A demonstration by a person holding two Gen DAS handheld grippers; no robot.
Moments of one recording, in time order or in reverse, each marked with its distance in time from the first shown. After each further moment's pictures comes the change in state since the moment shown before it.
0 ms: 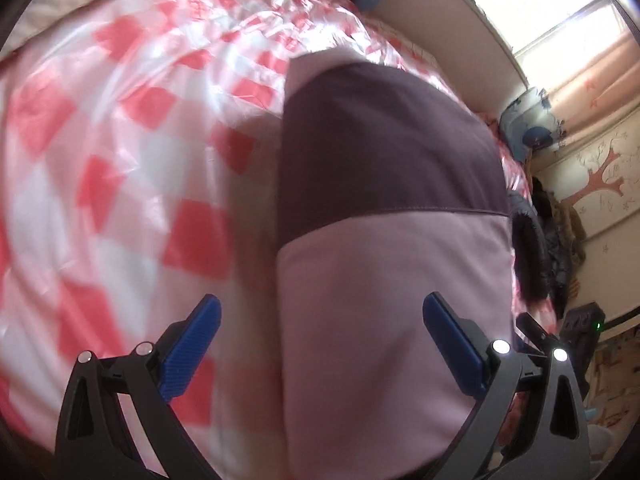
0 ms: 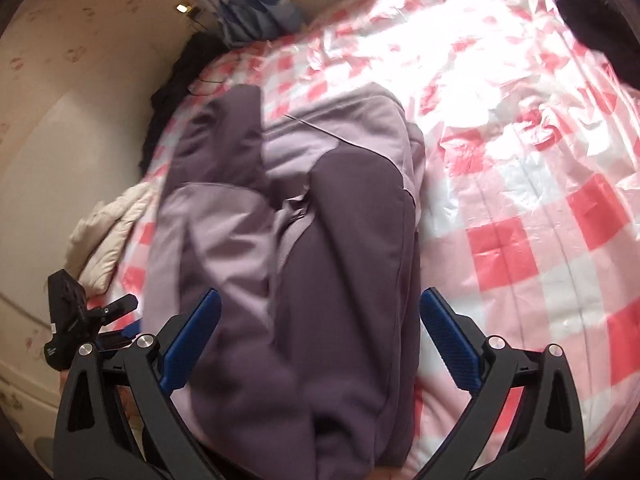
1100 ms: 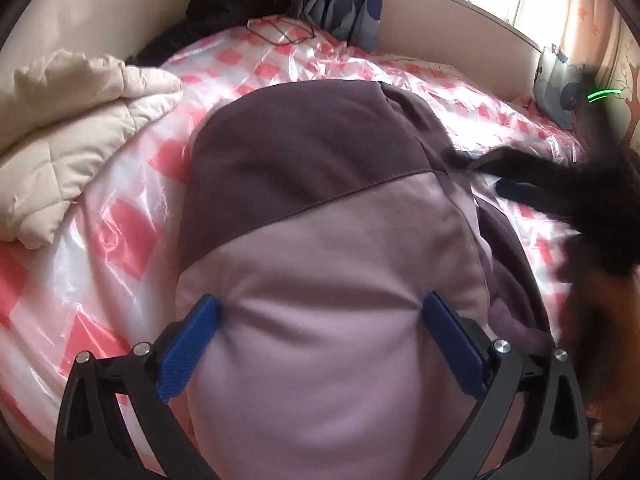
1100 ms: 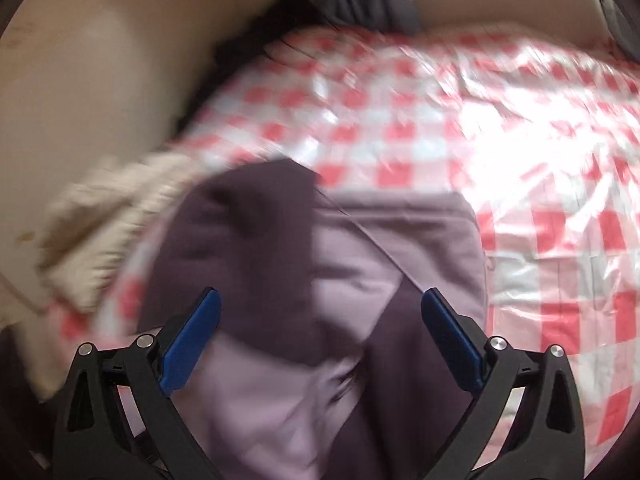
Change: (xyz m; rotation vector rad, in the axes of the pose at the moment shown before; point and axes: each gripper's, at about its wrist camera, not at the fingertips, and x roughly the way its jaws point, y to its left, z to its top) left arm -0.025 -0.019 0.011 0.258 -0.226 0.359; right arm 0.161 0.177 0.072 -0.299 0.001 -0.034
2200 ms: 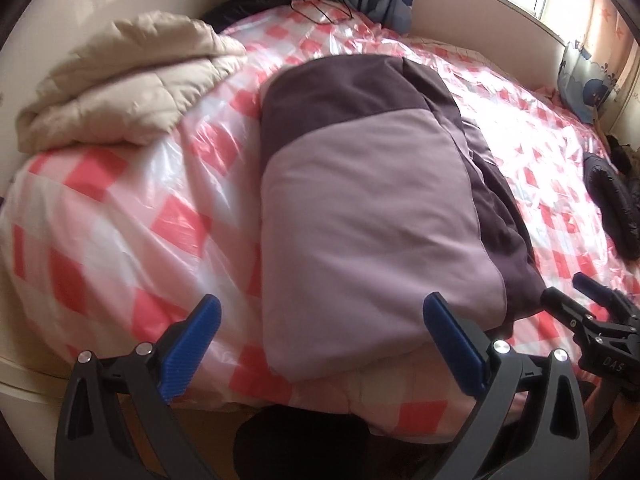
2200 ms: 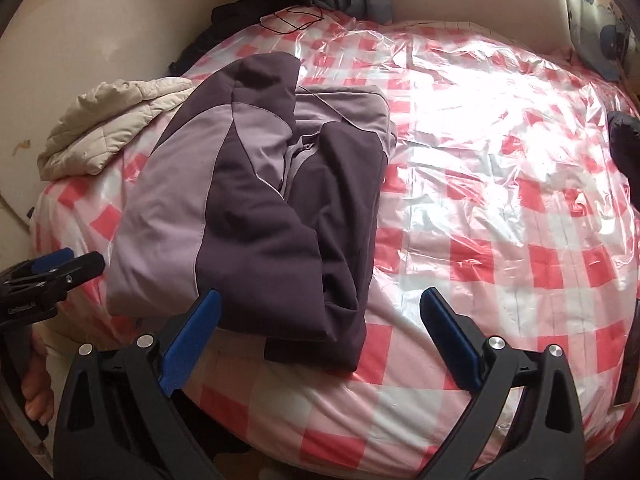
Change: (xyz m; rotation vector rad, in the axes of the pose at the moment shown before) left arm -0.094 0.014 -0.074 -0.068 0.092 0.127; right arm -0.154 0.033 -0.158 -0.109 0.030 -0.154
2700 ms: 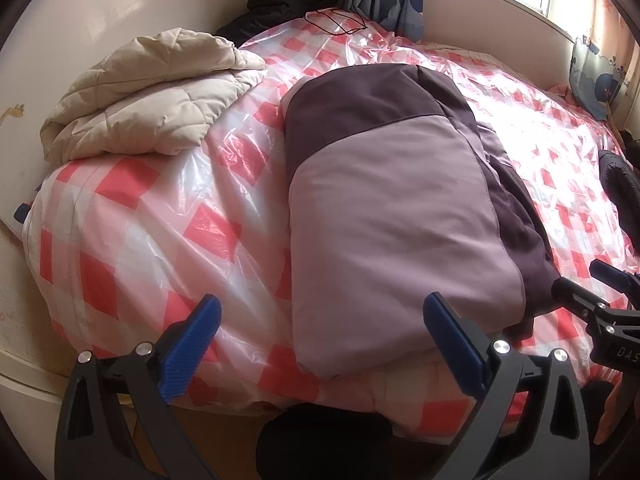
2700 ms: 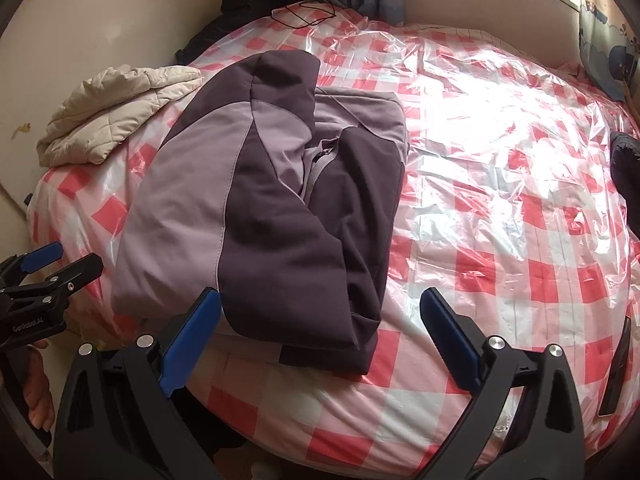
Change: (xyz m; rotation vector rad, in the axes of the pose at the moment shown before) left arm -0.008 0.006 -0.004 0.014 -0.024 0.071; right arm 0.002 0.020 0.008 -0.056 0.024 -0.030
